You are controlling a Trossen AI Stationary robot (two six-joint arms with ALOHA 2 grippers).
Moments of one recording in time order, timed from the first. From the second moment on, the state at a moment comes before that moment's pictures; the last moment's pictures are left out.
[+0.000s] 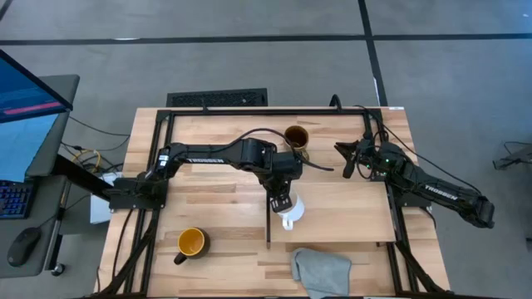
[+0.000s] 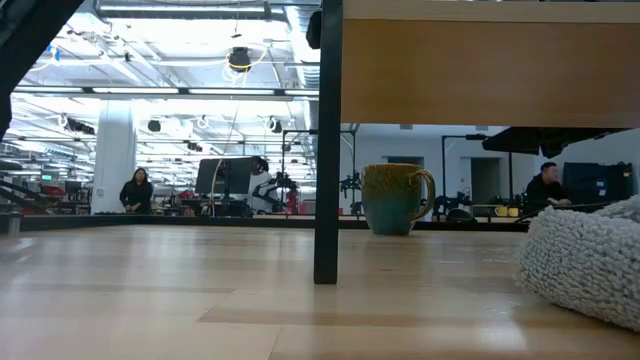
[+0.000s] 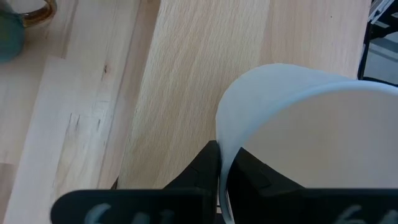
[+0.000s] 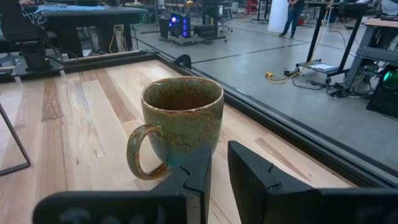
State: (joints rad) left arm -0.07 2.15 2.32 -1.28 0.11 -0.36; right arm -0.53 0.20 0.01 0.01 0.00 -0.05
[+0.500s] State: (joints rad) left arm -0.07 2.15 2.32 -1.28 0.14 -0.38; right arm -0.53 0.20 0.01 0.01 0.00 -0.05
